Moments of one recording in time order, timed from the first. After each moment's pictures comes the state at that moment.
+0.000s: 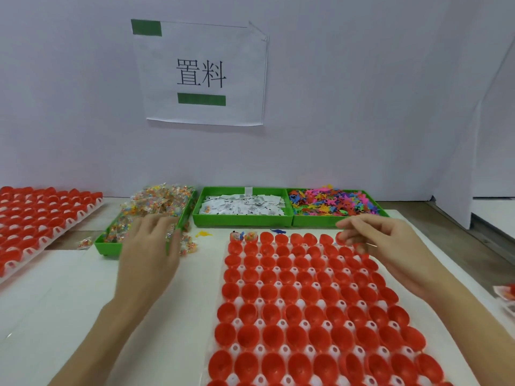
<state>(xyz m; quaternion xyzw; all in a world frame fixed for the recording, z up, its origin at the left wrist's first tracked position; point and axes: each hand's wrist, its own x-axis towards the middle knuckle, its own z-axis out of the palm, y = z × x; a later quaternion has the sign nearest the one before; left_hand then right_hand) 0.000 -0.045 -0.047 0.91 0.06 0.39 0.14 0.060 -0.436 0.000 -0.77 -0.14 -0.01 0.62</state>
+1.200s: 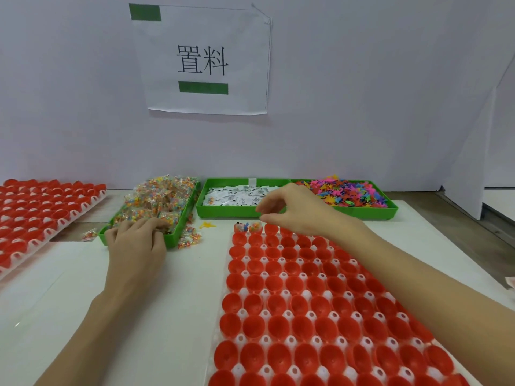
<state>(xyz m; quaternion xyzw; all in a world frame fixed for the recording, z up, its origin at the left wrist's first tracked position) 0.006 -0.013 -0.068 0.92 0.13 0.35 0.15 0.098 -0.303 0.029 -0.90 -0.35 0.00 0.26</state>
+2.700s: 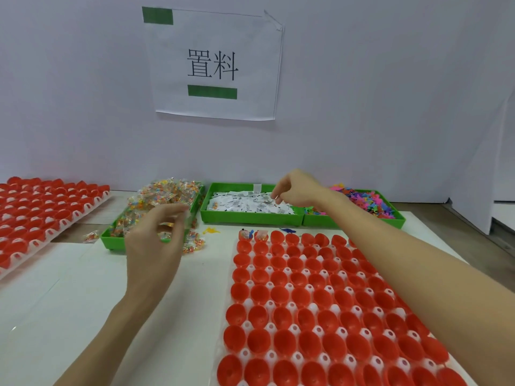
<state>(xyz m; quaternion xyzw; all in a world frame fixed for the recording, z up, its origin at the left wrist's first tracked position) 0.001 -0.052 -0.042 0.79 0.03 0.48 0.38 0.178 -0.284 0.039 -0.94 -0.22 0.05 0.26</state>
